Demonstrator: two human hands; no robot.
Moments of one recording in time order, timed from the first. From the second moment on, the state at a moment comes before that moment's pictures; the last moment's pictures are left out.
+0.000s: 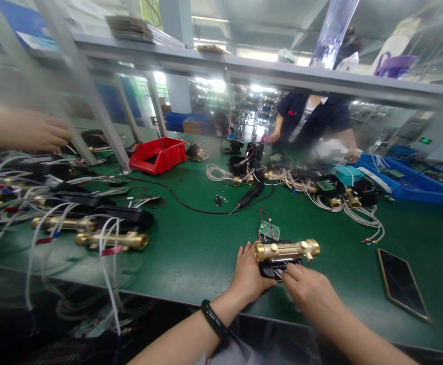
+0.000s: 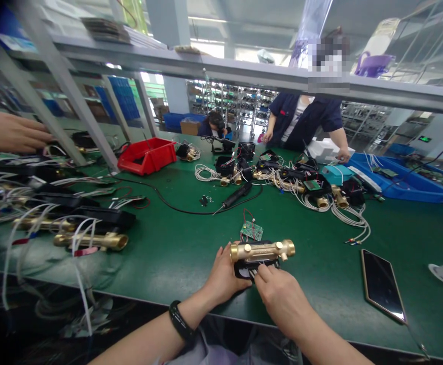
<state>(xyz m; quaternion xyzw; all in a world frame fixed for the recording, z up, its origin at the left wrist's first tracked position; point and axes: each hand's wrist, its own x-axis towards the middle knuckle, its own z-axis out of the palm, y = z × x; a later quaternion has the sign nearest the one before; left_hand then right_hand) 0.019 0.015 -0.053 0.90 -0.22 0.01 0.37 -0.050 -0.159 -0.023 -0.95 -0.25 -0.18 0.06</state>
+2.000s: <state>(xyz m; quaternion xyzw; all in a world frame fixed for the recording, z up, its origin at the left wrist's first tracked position) 0.018 0.010 -0.041 0.92 -0.21 -0.04 0.33 -0.083 -0.141 -0.066 -0.95 -0.15 -0.25 0.09</state>
